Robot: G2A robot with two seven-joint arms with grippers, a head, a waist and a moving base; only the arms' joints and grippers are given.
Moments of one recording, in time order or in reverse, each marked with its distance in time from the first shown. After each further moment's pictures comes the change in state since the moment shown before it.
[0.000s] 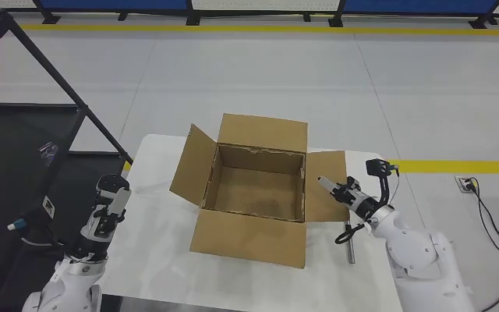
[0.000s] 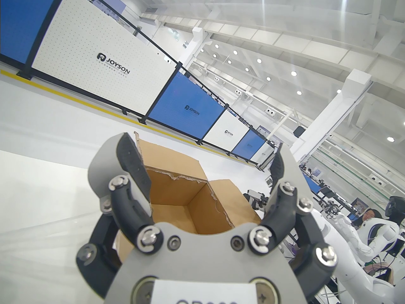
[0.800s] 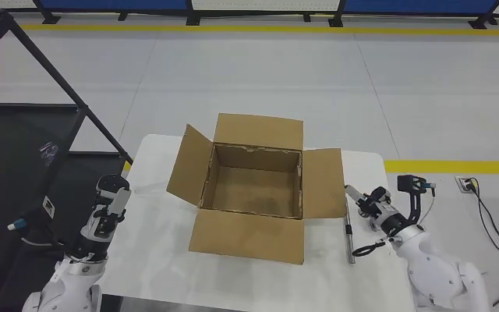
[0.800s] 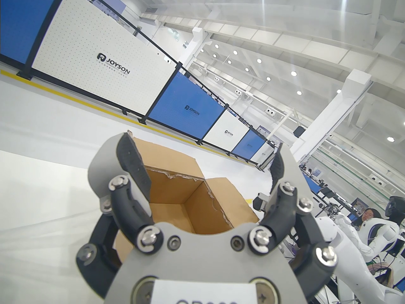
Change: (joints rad) left arm 0.000 0.000 0.000 0.000 0.000 0.000 0.000; right arm -0.257 0.032 0.156 -0.227 -0.105 0.051 -0.105
